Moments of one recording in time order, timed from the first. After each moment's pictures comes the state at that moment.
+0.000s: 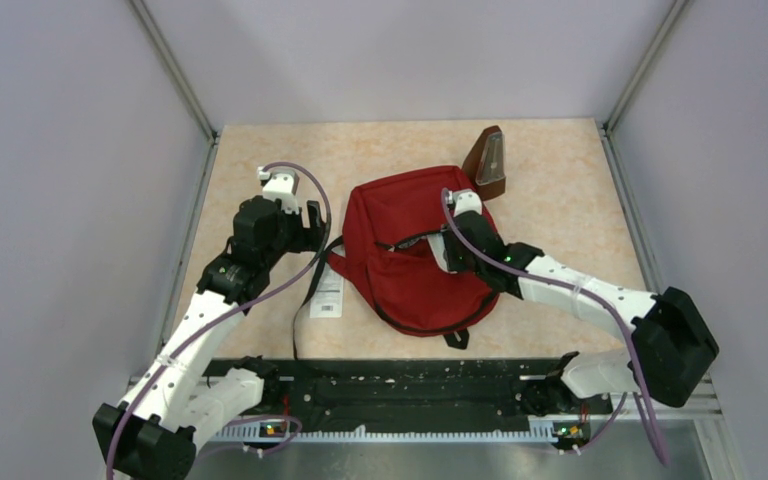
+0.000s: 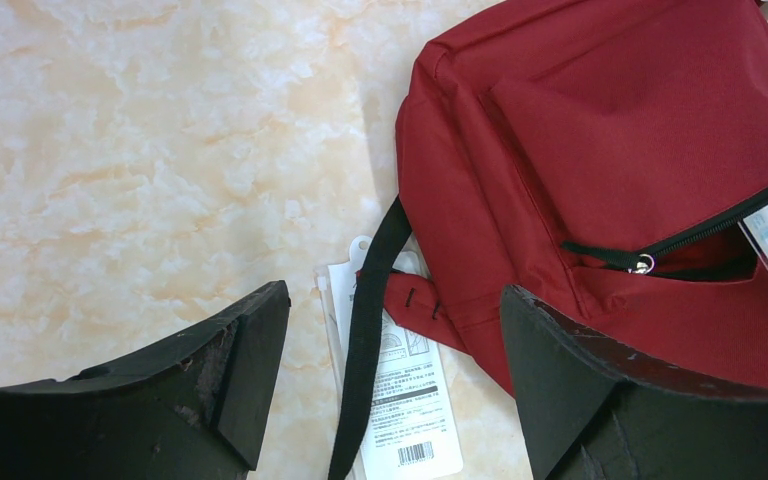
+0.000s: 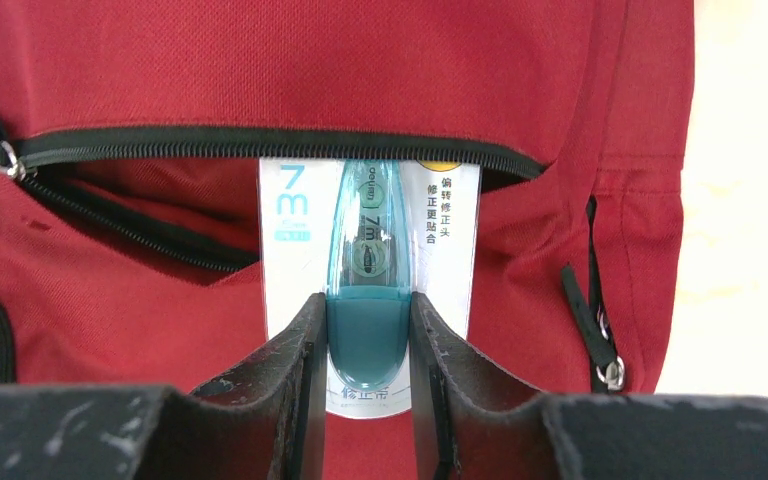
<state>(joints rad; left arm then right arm) -0.34 0.91 0.85 -0.36 -0.07 -0.16 0.77 1.30 0.84 -0.29 0.34 0.35</state>
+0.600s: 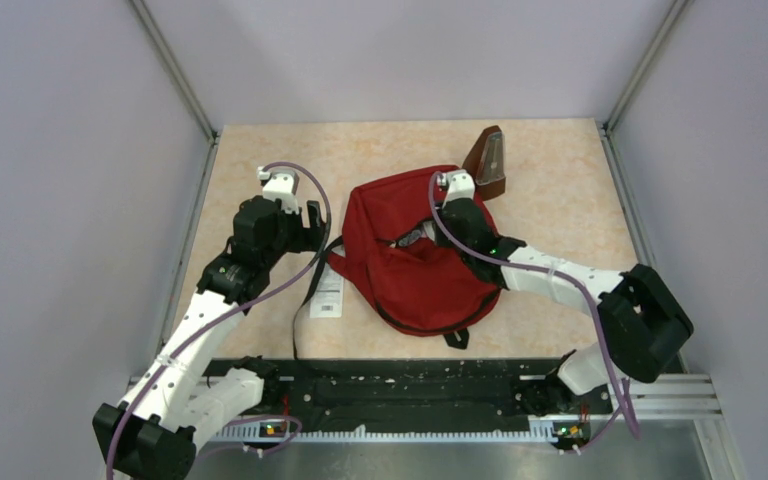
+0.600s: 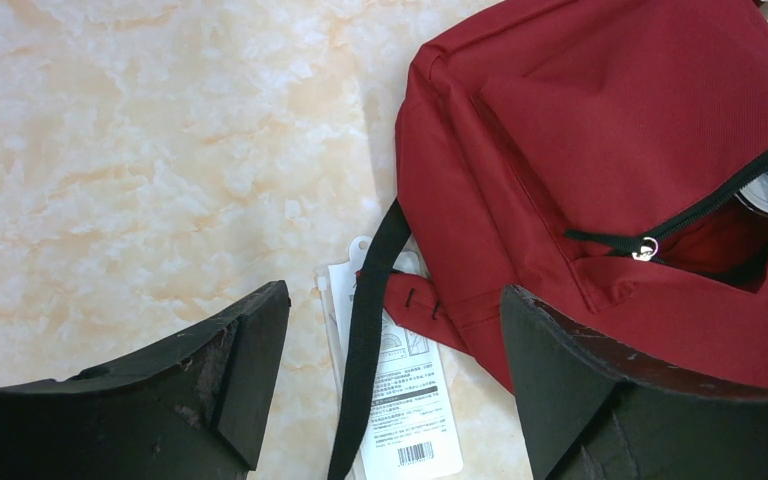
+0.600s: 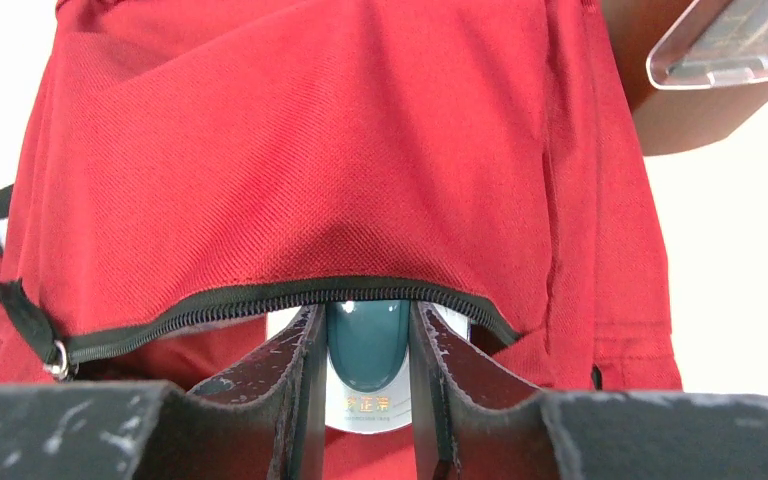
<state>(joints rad) -0.34 0.91 0.85 -0.36 -0.07 -0.16 0.73 1.44 0.87 0.07 0.40 0.26</state>
